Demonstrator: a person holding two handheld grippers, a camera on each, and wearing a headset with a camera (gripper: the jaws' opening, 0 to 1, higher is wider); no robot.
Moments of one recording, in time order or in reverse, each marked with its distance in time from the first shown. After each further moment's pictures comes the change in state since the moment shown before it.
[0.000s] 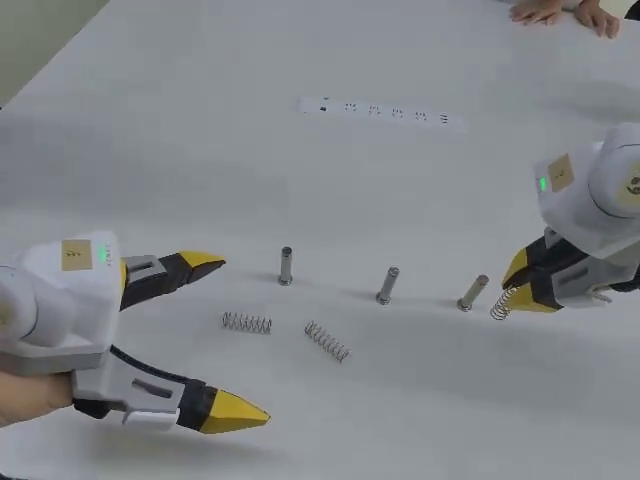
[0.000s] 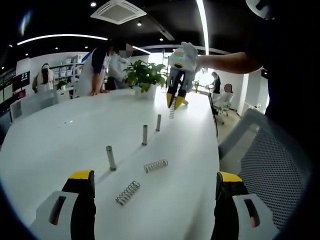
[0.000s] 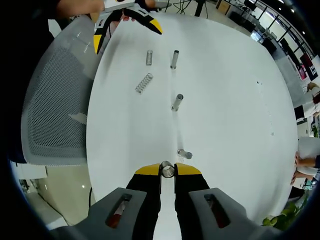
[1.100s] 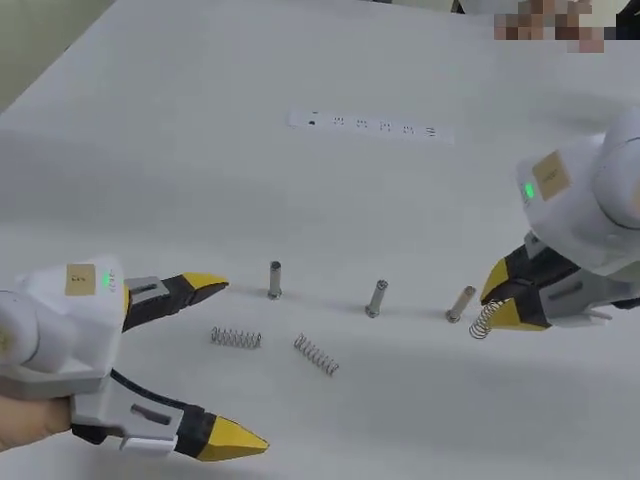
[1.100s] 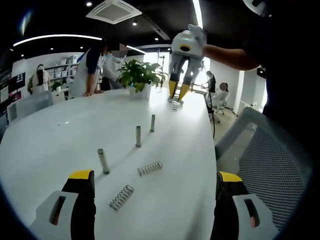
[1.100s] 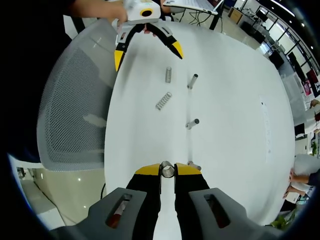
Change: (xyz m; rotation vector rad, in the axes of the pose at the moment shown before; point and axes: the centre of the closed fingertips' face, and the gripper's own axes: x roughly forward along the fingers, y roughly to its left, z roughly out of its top) left arm 0.009 -0.011 0.002 0.020 0.000 -0.037; right arm -0.034 0.030 0.033 -0.097 -0.017 0.023
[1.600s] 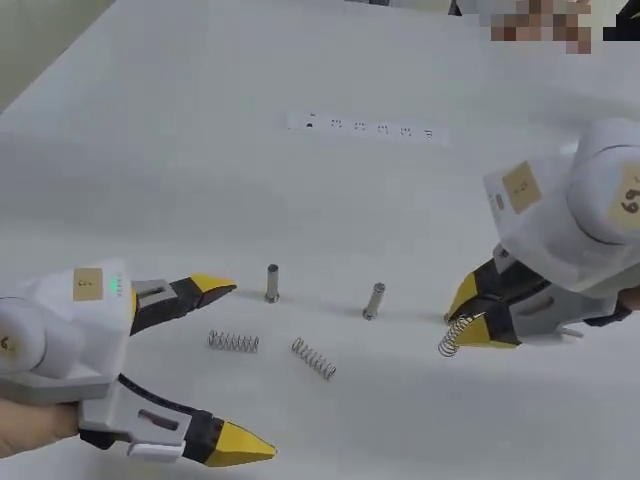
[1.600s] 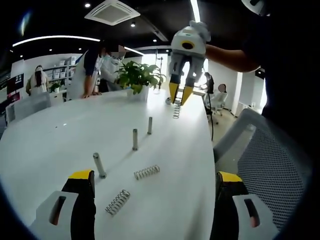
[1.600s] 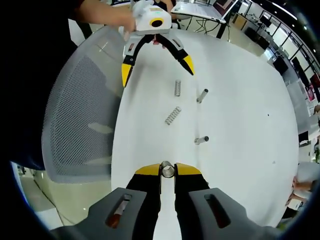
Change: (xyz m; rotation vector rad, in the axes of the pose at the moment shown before) left arm 0.008 -0.005 0.005 0.002 -0.014 -0.017; right arm 0.005 0.014 0.028 -0.020 -0.066 0.040
